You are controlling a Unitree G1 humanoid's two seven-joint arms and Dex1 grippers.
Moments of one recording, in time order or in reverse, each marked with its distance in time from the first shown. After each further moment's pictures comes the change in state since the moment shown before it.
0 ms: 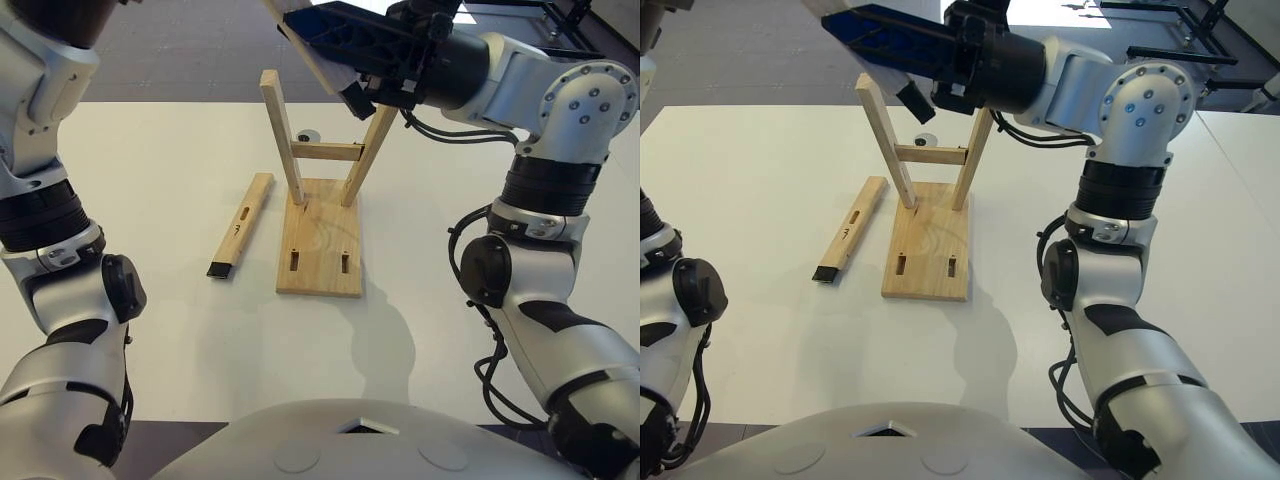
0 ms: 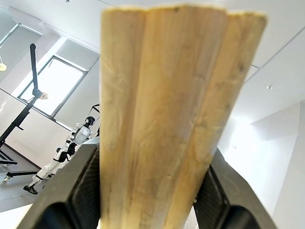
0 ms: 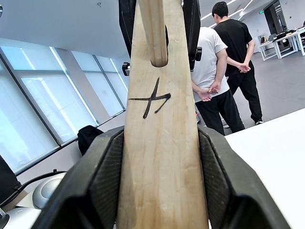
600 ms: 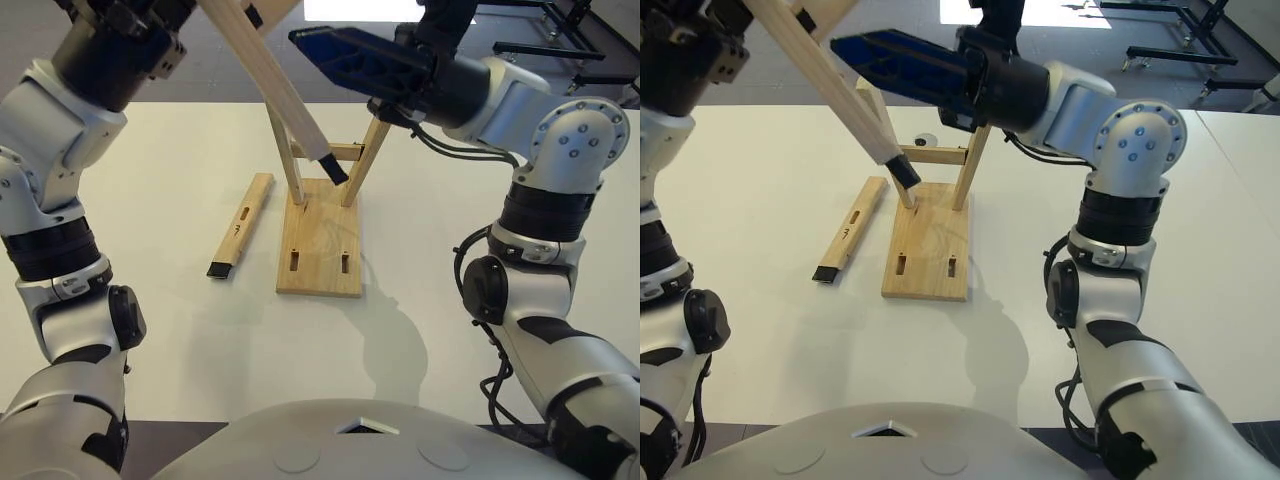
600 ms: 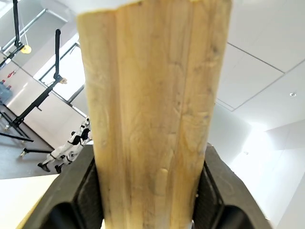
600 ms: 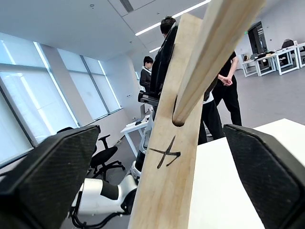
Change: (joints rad) left arm 0.211 -0.004 -0.013 -0.050 0.030 0.031 -0.034; right arm 0.157 -0.038 0.058 -0.159 -0.018 -0.129 0.004
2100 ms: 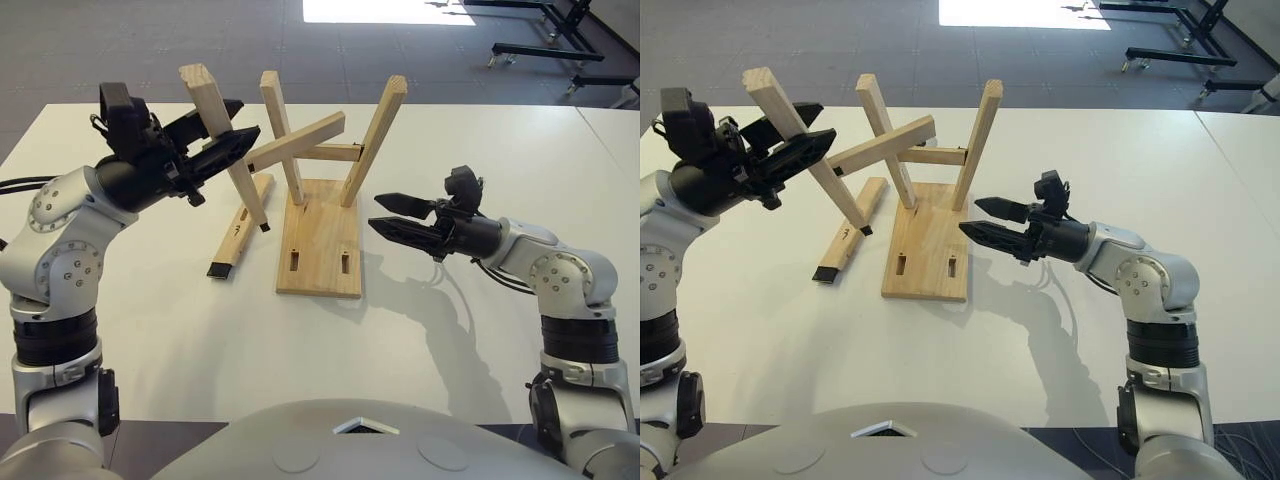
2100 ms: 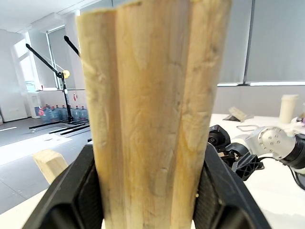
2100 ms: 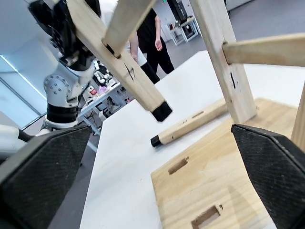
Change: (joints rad) left arm 0.408 0.048 -0.104 -0.266 1.026 -0.390 -0.753; right arm 0.670 -0.249 0.086 -0.096 -0.301 -0.363 0.280
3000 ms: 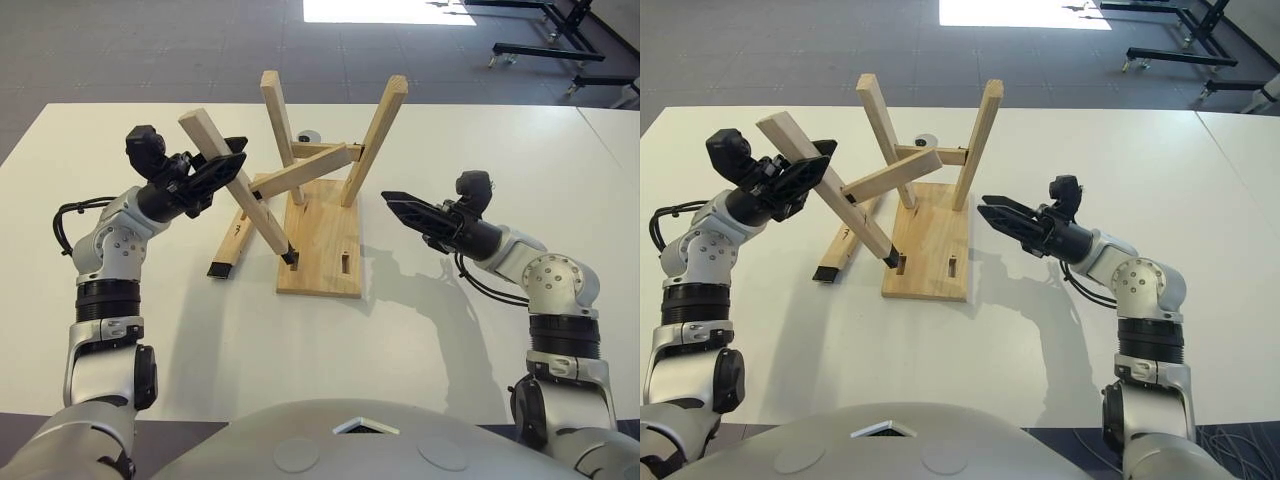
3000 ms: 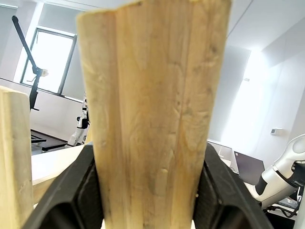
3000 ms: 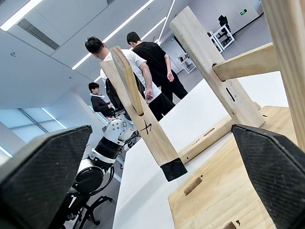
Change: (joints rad) left arm -0.162 -0.143 -0.029 0.636 -0.014 -0.035 -0.556; right arm -0.016 0.072 -0.076 0.180 0.114 0.061 0.051
